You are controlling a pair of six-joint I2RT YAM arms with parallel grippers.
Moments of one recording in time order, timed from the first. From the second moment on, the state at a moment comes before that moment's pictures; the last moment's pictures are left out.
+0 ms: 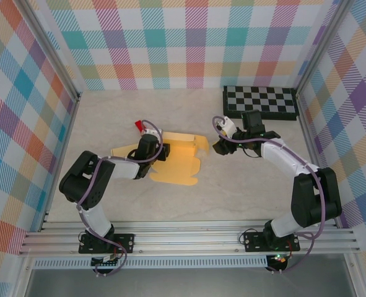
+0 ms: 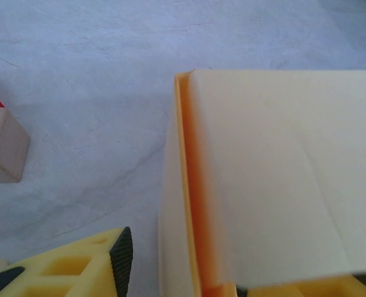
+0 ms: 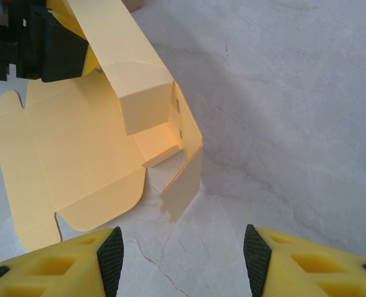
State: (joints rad) left arm -0.47 1.76 0.74 0.44 -0.12 -0.23; right arm 0.29 1.50 1.02 -0.36 -0.52 -0.44
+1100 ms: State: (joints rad) left arm -0.50 1.68 0.78 0.21 -0.16 -0.21; right arm 0.37 1.69 1.05 -0.31 -0.41 -0.60
